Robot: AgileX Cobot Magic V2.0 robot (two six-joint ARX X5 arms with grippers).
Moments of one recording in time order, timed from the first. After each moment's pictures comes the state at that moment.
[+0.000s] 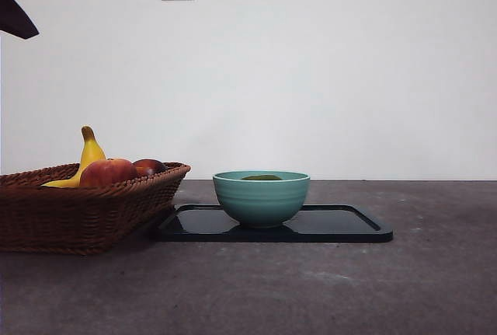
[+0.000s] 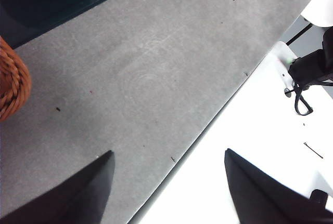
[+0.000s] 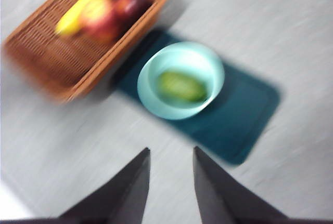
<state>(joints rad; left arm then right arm) -0.48 0.90 0.93 -0.96 0.56 0.04 0.52 1.16 1.31 -0.92 -0.21 0.03</state>
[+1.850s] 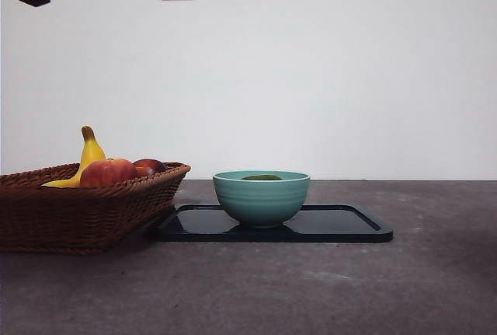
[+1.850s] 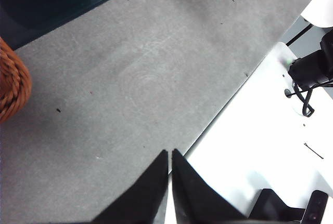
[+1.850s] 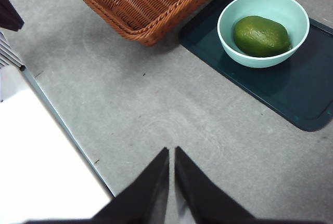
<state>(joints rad) -0.48 0.90 0.93 -0.95 0.56 0.04 0.70 0.80 0.91 -0.79 -0.24 0.11</state>
